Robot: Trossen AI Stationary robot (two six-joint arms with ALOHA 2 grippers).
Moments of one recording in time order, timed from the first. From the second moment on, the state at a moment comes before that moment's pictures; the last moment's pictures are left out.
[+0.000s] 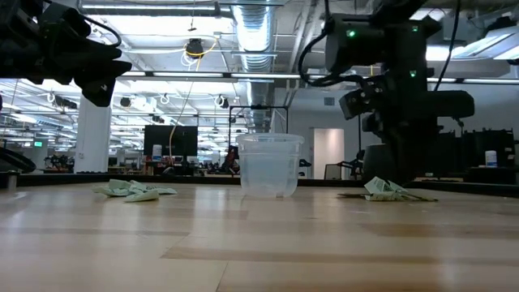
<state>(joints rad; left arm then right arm) 0.01 0.01 0.01 0.04 0.06 -0.23 0.07 1.66 0.99 -0.88 0.04 0.08</state>
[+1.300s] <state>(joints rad) 0.01 0.01 0.01 0.04 0.06 -0.23 0.08 1.49 0.71 -0.51 0.05 0.11</state>
